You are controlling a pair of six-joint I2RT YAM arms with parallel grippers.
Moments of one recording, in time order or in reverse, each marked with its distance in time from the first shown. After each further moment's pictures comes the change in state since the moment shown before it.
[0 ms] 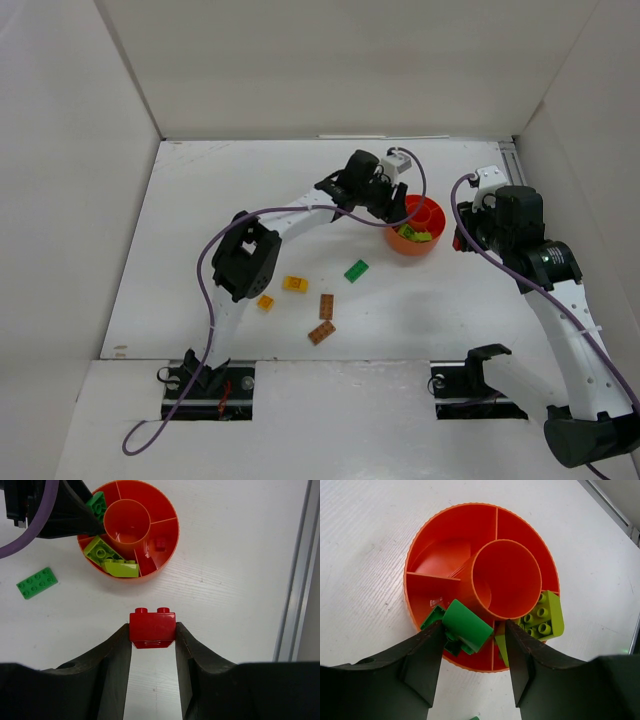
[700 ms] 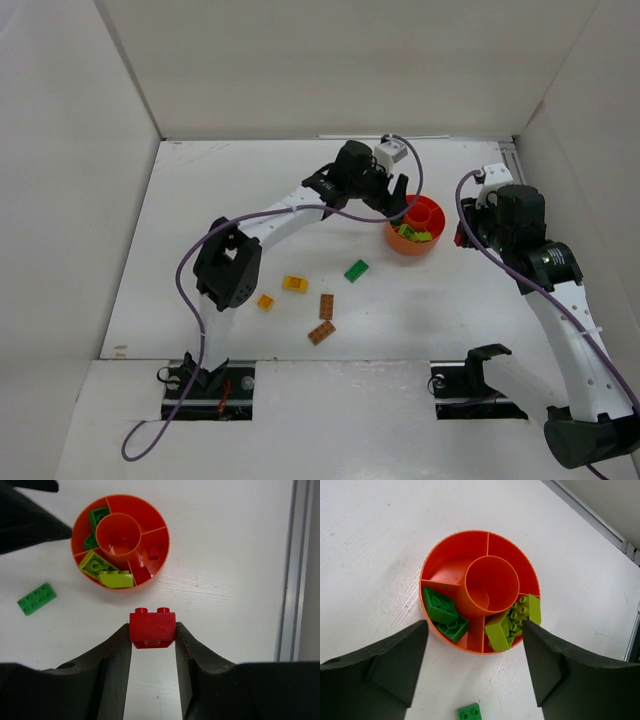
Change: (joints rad) left arm 0.000 -0.137 -0.052 -0.004 -0.064 0.027; right arm 0.000 -0.006 -0.001 0.019 0.029 0.036
